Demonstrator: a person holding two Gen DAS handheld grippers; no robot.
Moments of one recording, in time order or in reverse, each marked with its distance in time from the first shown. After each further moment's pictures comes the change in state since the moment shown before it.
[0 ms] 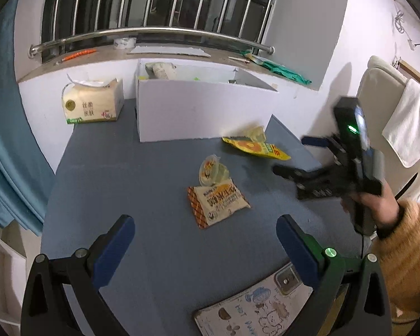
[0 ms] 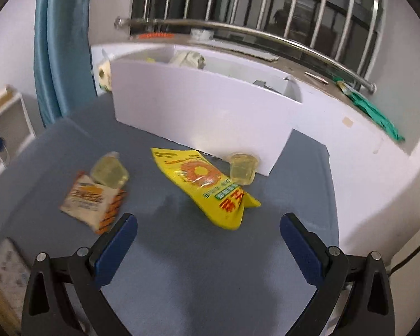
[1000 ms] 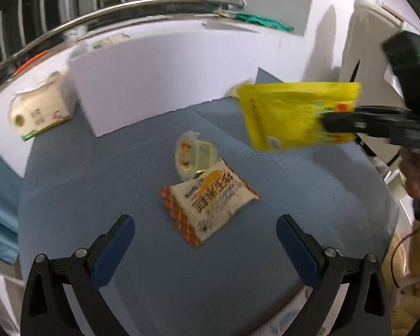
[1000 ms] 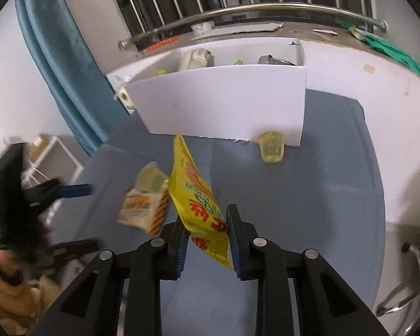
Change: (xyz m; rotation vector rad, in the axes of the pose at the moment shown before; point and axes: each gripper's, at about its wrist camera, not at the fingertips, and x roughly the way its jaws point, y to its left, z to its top) left arm 0.096 -0.020 0.014 0.222 0.194 -0.033; right arm -0.048 -0.036 -0.031 0.315 0.018 0.370
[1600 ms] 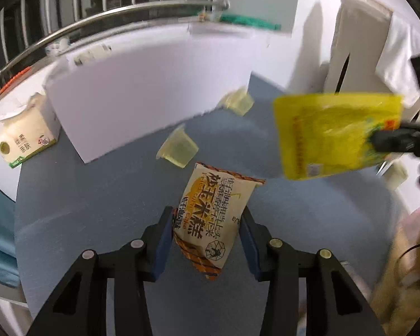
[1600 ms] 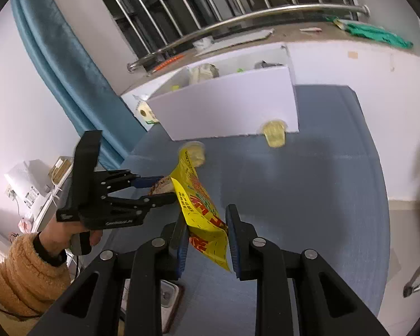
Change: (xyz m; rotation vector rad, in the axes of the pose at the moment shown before) left arm -0.003 0.009 0.015 0.045 -0.049 -0.054; right arm -0.031 -0.001 -0.015 0.061 -0.071 0.070
